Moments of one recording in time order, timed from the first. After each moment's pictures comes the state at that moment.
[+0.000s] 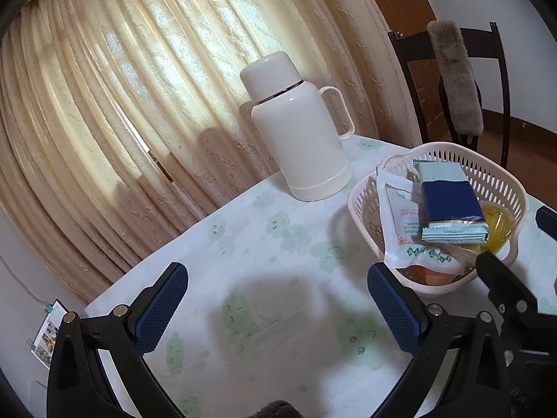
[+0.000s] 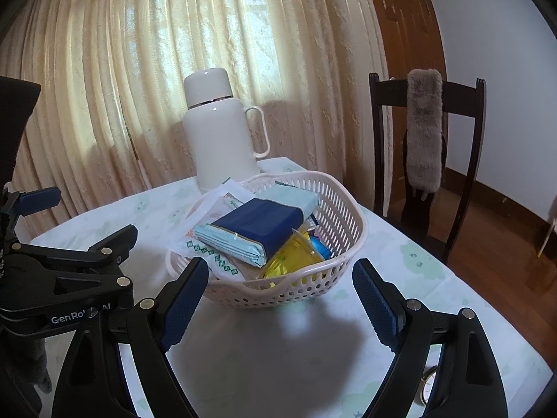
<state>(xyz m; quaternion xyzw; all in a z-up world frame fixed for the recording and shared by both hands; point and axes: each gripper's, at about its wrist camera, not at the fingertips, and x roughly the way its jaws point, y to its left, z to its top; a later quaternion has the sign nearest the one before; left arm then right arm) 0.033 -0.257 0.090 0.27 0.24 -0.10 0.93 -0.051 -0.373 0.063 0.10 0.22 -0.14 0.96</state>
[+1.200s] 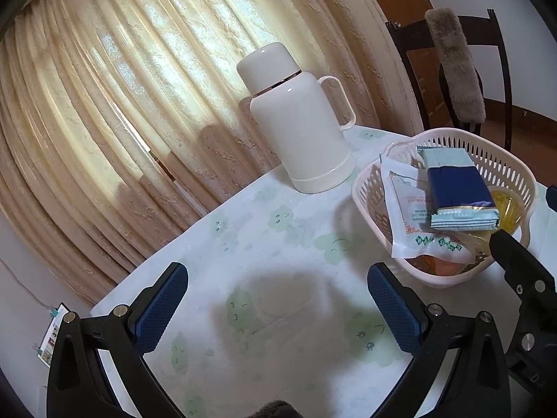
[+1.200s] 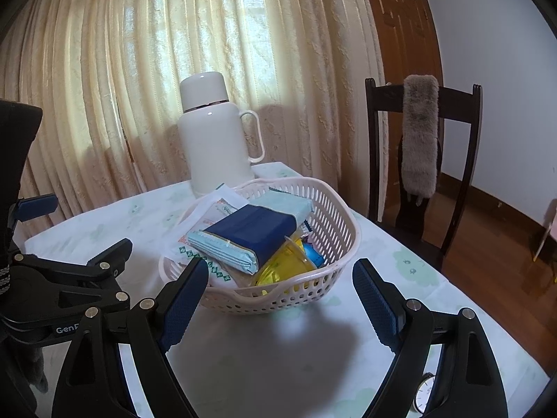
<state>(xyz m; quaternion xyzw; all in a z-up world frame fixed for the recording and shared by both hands) 0.037 -0.257 0.082 0.28 0.24 -0.09 0.92 -0.049 -0.372 0.064 0.10 0.22 -0.15 0.96</state>
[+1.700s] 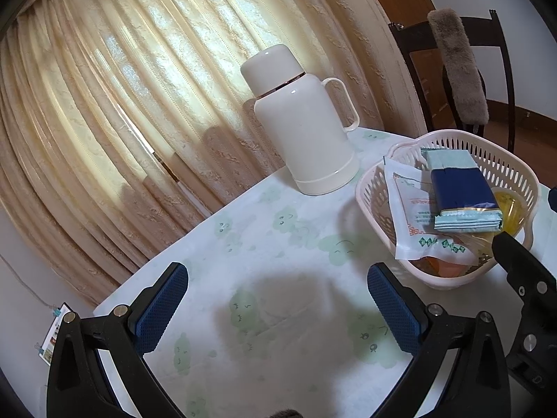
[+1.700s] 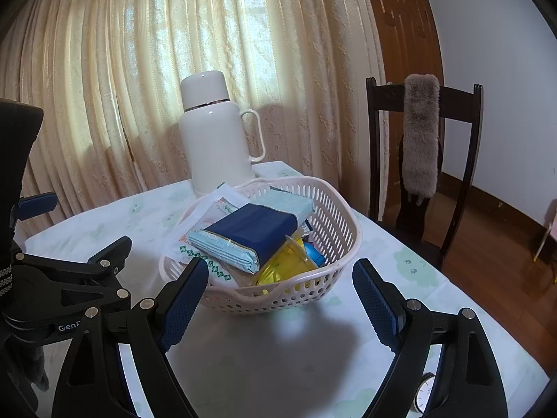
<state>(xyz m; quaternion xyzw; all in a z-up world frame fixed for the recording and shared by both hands) 0.038 -0.254 0.081 0.28 0.23 -0.08 0.93 -0.048 -0.371 0.065 0.10 0.22 -0.15 0.96</state>
